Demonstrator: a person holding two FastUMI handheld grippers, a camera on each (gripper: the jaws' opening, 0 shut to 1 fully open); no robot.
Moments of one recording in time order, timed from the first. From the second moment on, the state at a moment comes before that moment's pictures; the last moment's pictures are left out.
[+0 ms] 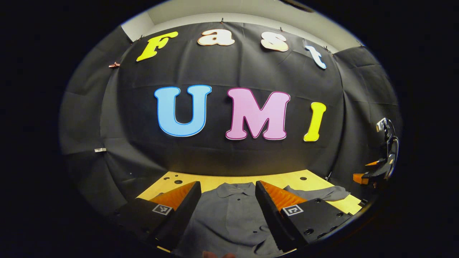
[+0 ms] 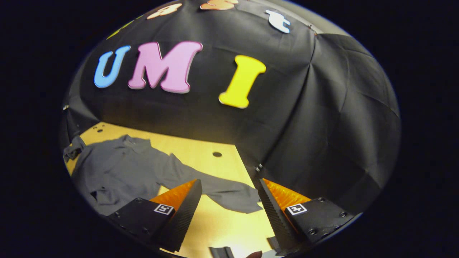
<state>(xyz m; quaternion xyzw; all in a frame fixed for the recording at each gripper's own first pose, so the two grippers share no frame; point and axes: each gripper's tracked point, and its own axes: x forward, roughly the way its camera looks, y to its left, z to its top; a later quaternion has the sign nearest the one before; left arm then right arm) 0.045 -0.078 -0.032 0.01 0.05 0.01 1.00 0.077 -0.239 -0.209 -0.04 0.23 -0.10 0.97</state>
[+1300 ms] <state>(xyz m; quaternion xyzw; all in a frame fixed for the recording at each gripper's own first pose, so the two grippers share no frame) 0.052 -0.076 -0.081 0.02 0.15 0.17 0.97 0.162 -0.312 -0.436 0.00 0.40 -0.01 0.92</state>
